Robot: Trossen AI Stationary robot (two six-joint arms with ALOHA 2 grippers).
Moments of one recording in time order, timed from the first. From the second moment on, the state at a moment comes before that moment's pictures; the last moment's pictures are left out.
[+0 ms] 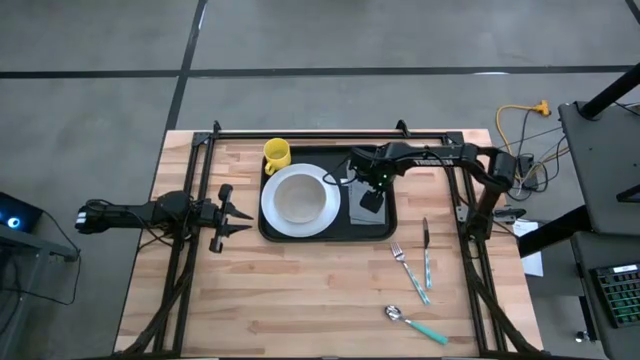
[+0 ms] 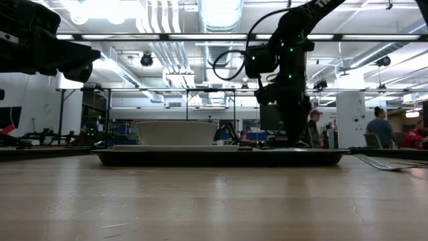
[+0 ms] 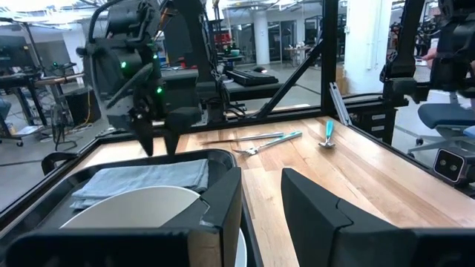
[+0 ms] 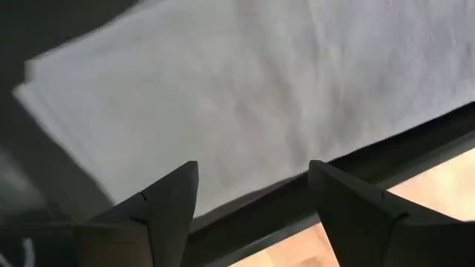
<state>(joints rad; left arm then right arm) -0.02 0.07 0.02 0.02 0.09 0.10 -0.36 1.78 1.22 -0.95 0.01 0.19</state>
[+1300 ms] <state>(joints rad) -0.02 0.07 0.02 0.02 0.09 0.10 0.10 1.59 1.09 -0.98 -0.11 0.88</state>
